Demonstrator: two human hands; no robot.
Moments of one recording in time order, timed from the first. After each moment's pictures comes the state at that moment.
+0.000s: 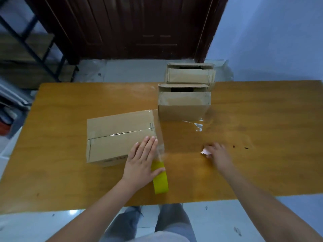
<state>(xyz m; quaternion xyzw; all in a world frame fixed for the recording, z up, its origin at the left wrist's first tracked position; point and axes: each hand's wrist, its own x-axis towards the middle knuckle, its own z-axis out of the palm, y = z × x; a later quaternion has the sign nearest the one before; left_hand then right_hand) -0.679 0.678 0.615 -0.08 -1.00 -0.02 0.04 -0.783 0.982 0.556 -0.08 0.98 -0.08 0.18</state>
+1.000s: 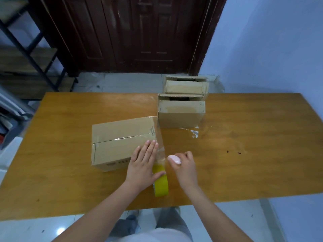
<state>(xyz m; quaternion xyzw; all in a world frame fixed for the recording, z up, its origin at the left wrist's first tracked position) -0.676 0.680 0.617 -0.07 -1.00 -0.05 0.02 -0.704 0.847 0.619 0.02 0.93 -0.36 0.04</state>
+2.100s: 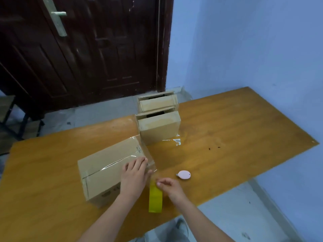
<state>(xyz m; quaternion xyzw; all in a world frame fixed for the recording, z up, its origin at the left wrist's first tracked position) -0.707 0.661 0.627 -0.16 -0.96 -0.10 0.19 -0.667 0.819 0.599 0.16 0.69 -0.68 0.19</state>
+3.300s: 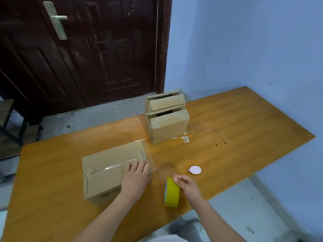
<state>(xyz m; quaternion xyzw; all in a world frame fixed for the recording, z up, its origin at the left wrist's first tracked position) -0.695 0.596 0.634 -0.23 -0.97 -0.03 0.11 -0.651 0.804 0.600 0.25 0.63 -0.72 0.11</state>
